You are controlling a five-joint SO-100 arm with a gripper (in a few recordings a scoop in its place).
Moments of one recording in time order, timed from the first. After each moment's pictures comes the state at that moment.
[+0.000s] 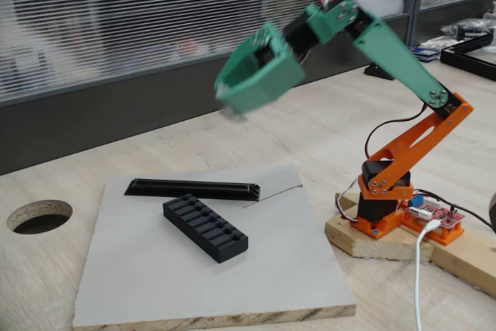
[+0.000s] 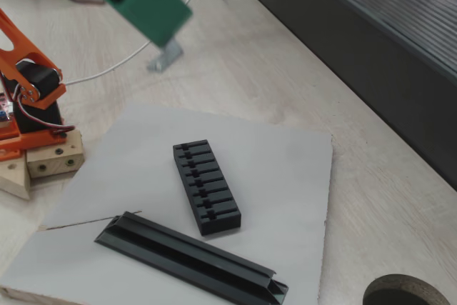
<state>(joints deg) -11.1 126.7 92.3 74.9 152.4</state>
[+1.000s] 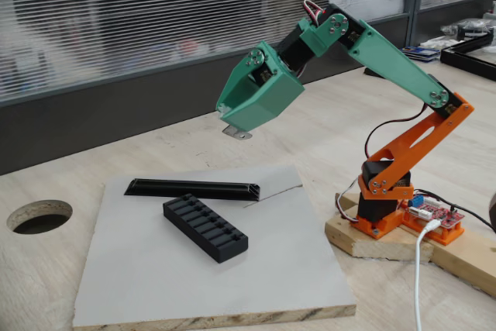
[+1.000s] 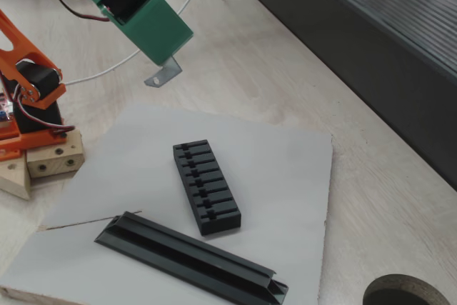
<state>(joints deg) -11.5 126.7 94.8 74.9 152.4</state>
